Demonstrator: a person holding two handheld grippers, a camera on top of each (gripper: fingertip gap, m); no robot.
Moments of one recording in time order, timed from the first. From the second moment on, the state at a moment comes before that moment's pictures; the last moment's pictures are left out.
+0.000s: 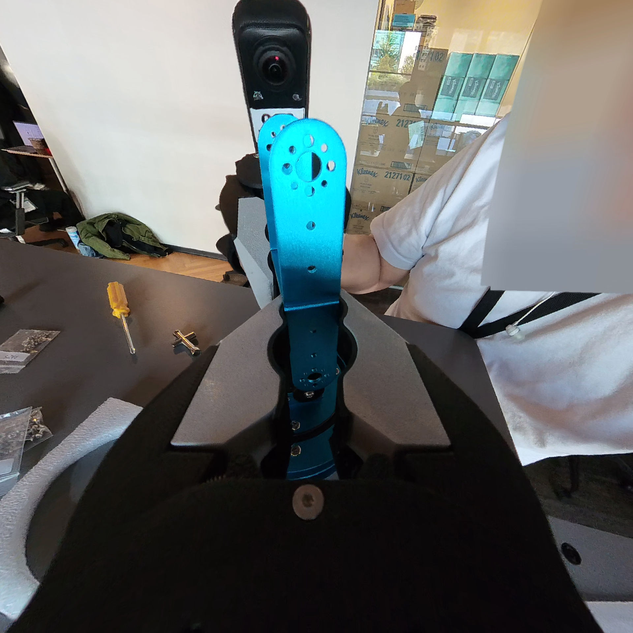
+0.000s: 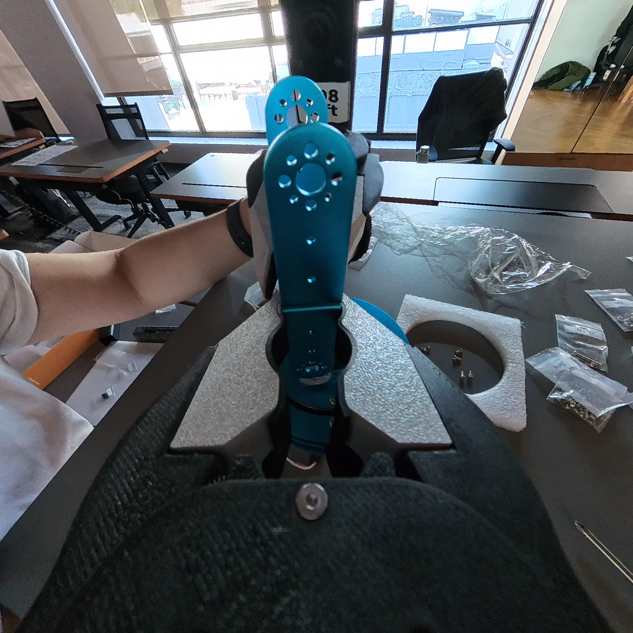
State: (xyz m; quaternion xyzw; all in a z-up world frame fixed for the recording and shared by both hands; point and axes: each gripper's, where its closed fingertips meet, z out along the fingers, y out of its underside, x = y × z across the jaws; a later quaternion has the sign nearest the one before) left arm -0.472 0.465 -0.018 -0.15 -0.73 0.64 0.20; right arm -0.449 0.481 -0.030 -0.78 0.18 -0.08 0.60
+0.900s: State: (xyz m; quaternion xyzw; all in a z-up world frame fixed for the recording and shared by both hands) left arm -0.477 0.450 -0.018 -0.13 -0.76 0.60 0.20; right arm -0.458 0.470 -0.034 -0.76 0.15 -0.04 0.63
